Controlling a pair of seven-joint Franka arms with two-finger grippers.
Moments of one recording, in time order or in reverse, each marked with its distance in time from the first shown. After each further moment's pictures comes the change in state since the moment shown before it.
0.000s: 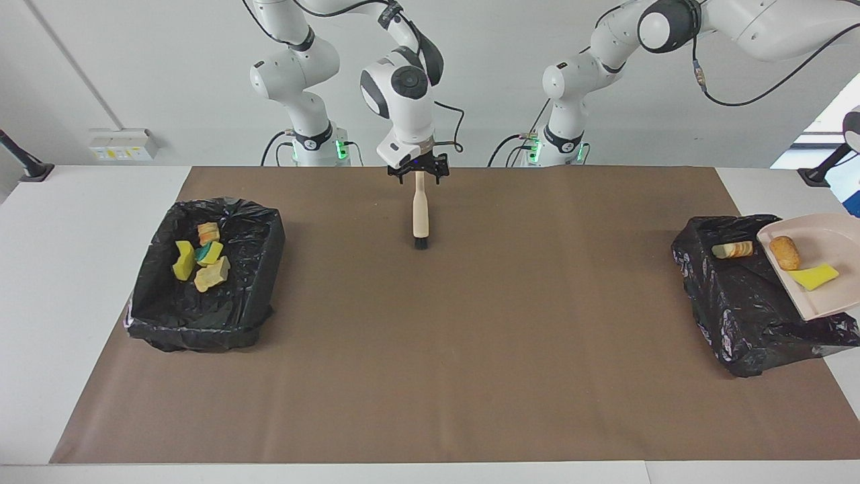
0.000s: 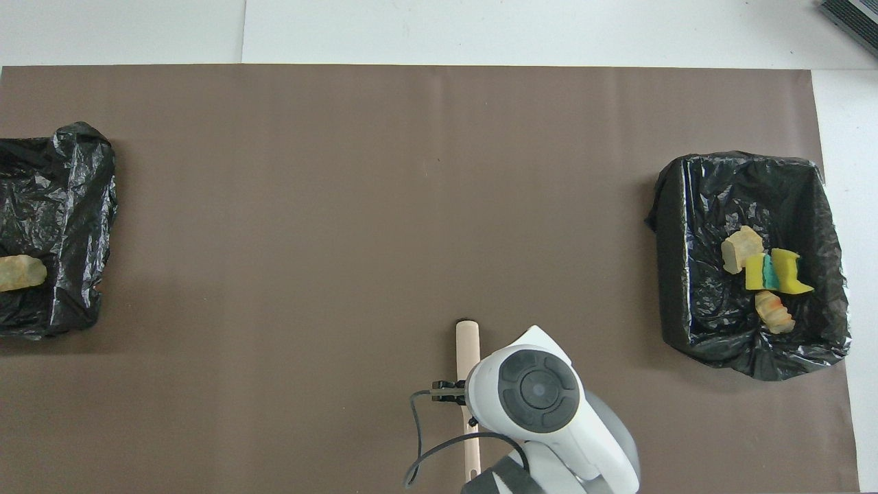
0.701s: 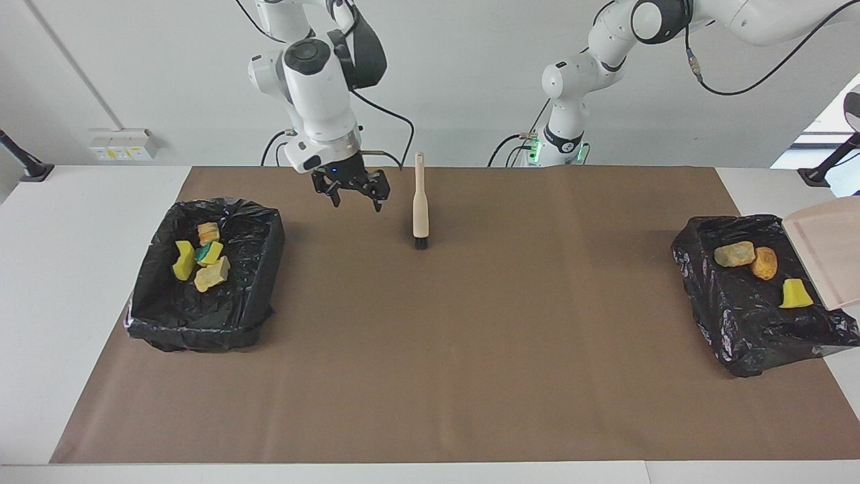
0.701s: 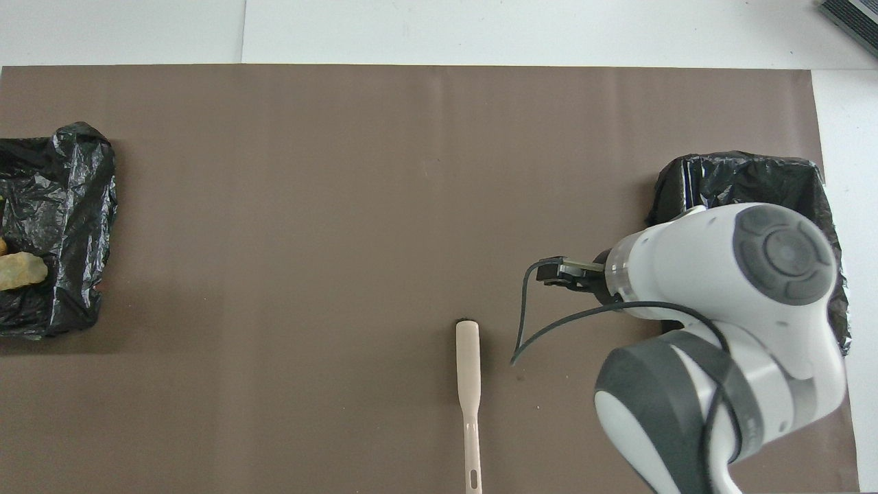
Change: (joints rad) left arm -0.039 -0.056 0.003 0.007 0.105 -0.001 0.000; right arm -0.349 0.000 -0.008 0.274 -0.056 -0.155 -0.147
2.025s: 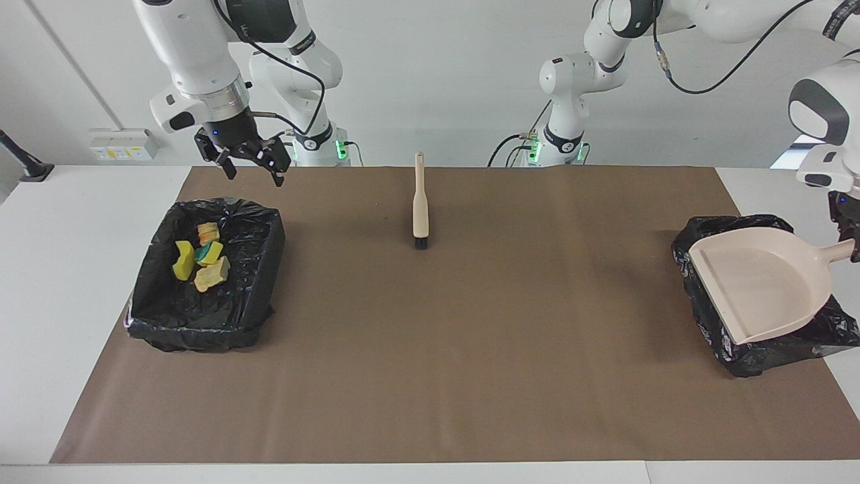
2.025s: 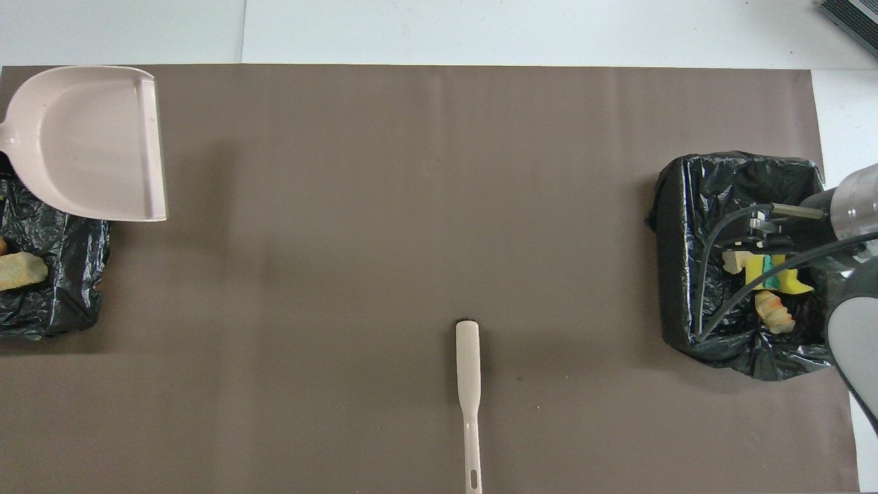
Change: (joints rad) left arm -0.367 -0.035 -0.029 -0.033 -0.342 -0.211 -0.448; right arm -0.238 0.024 -0.012 0.273 -0.091 -0.317 -0.261
